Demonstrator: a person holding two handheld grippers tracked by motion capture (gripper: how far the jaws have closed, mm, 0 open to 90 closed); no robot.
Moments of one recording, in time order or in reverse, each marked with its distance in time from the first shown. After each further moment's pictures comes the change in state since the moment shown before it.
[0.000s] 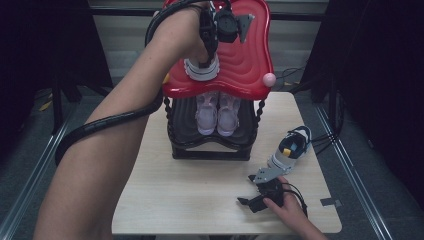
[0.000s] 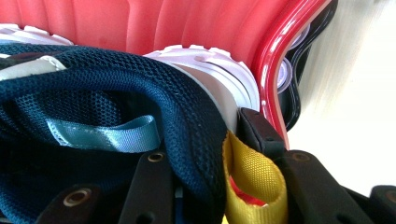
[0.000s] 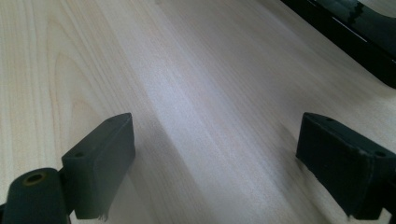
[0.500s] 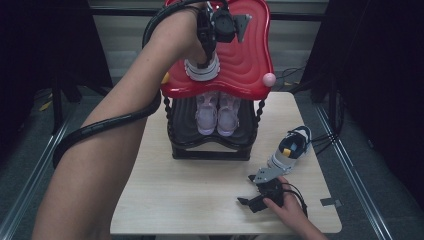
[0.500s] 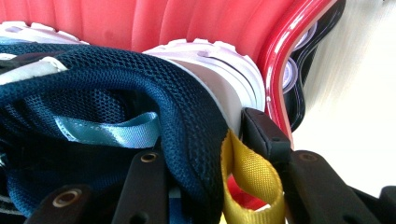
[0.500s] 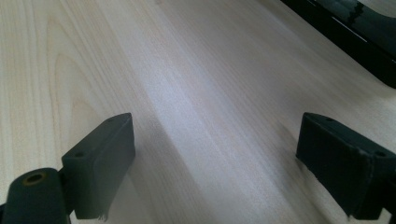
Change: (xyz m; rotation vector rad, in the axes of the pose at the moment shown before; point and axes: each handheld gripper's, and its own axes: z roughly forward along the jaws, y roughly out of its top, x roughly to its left) left arm 0.000 -0.004 0.000 -0.009 0.015 -0.031; right arm 0.000 0.000 0.000 0.000 -0.001 0.001
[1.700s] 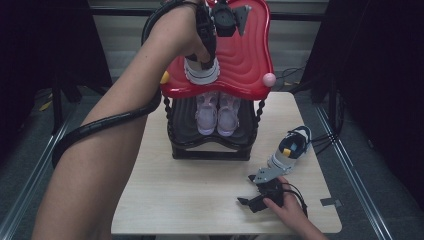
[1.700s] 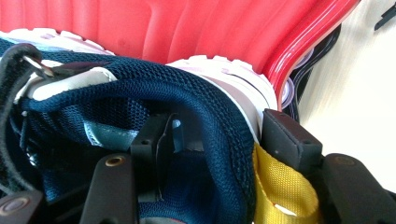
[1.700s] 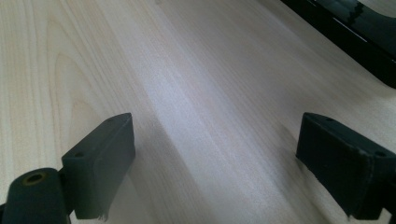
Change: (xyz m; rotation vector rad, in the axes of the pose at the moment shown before) left arm 0.003 -0.001 -0.004 -0.055 0.001 -0.061; right arm 0.000 0.000 0.000 0.000 0.001 0.000
